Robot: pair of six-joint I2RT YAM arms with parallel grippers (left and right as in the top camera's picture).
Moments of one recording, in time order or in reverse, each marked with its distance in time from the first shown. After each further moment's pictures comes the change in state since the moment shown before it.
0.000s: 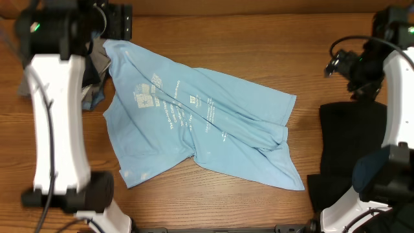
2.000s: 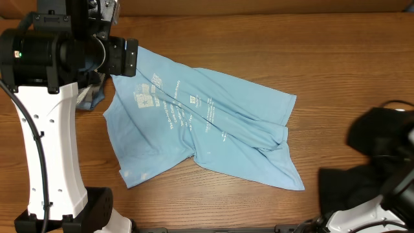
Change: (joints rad) left arm -0.037 -0.083 0.005 -0.293 0.007 -0.007; right arm -0.552 -0.036 -0.734 0.573 0.286 0.361
